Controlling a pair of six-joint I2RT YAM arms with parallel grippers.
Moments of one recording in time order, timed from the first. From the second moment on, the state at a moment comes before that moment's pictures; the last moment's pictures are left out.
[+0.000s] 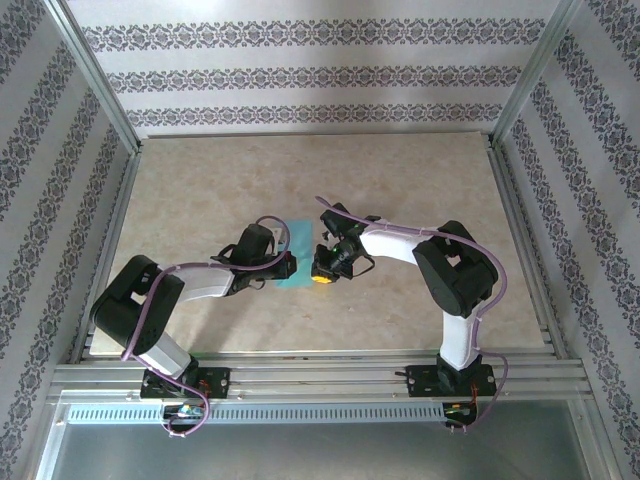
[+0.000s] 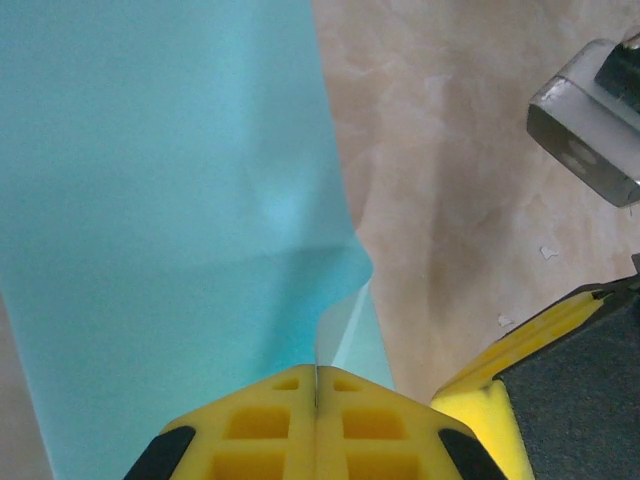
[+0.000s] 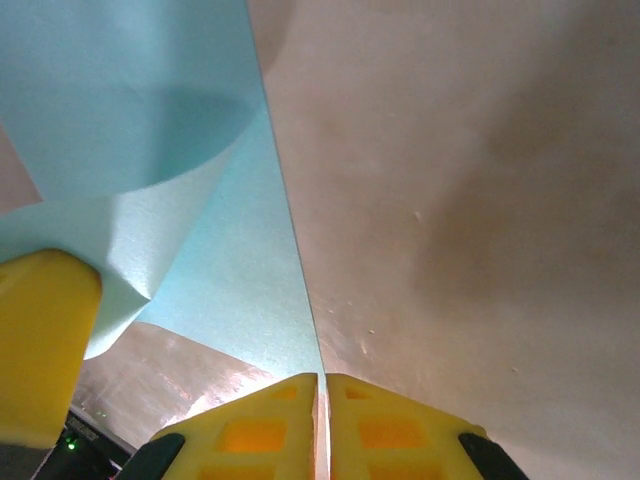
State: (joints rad) left arm -0.51 1.59 0.63 0.17 0.28 -0.56; right arm 0.65 1.91 1.15 -0.49 -0.51 0.86
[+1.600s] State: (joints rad) left arm -0.61 1.63 0.49 0.55 0.09 -0.96; right arm 0.65 1.85 1.06 -0.25 -0.46 0.92
